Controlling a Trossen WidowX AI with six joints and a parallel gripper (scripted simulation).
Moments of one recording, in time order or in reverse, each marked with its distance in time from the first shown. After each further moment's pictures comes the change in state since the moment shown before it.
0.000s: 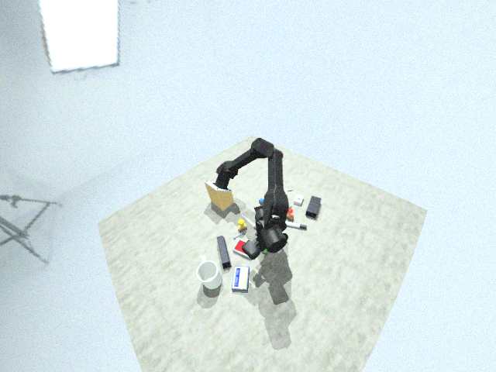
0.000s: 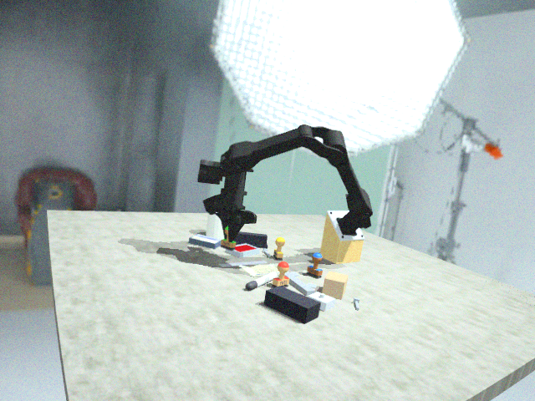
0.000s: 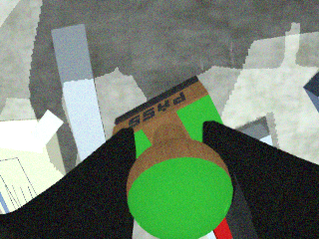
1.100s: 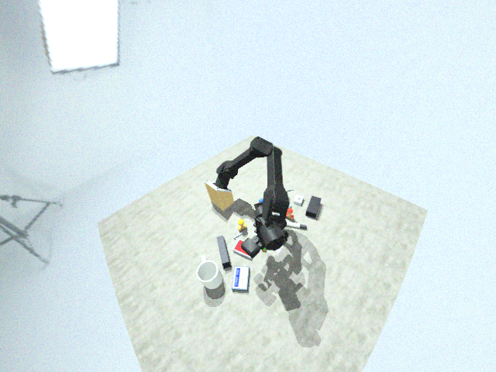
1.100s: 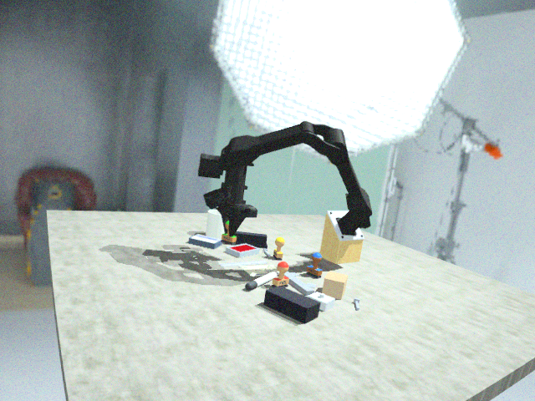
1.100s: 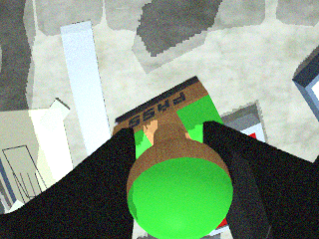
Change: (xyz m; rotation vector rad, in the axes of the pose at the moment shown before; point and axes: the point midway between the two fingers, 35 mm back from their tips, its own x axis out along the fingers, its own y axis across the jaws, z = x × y) arm -0.016 0.000 0.000 0.000 0.000 0.002
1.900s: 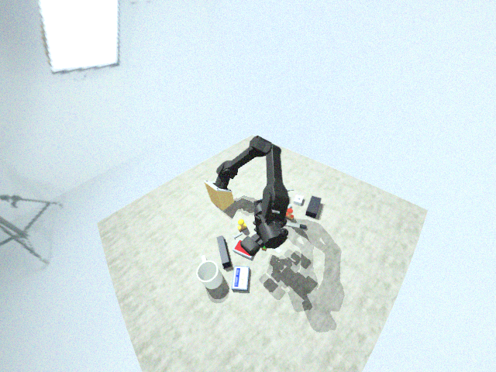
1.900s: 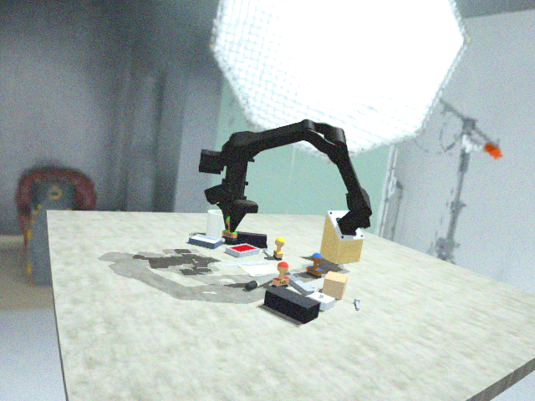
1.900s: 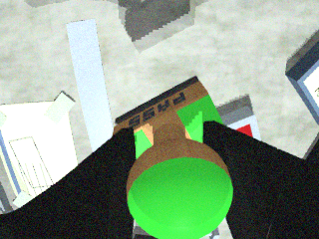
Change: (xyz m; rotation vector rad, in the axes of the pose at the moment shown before) arm -0.012 0.000 -0.001 0.000 0.000 0.002
